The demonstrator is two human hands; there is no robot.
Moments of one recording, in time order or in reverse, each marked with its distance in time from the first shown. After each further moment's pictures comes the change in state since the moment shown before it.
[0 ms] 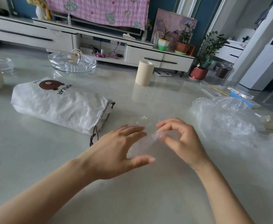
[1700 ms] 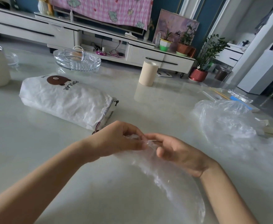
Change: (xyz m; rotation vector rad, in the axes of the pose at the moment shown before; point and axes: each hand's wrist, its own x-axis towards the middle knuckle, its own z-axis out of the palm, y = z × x) left_hand 0.005 -0.004 -0.027 -0.803 -0.157 -0.377; right_hand -0.007 -0.009 0.007 0.461 -0.648 0.423
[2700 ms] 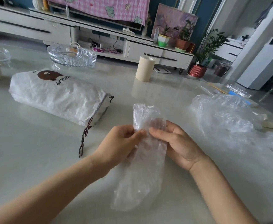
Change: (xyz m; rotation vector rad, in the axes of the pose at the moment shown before) left_hand 0.000 -0.004 0.046 -0.315 0.303 -0.083; right_hand 0.003 -0.007 0.010 0.315 0.250 -0.142
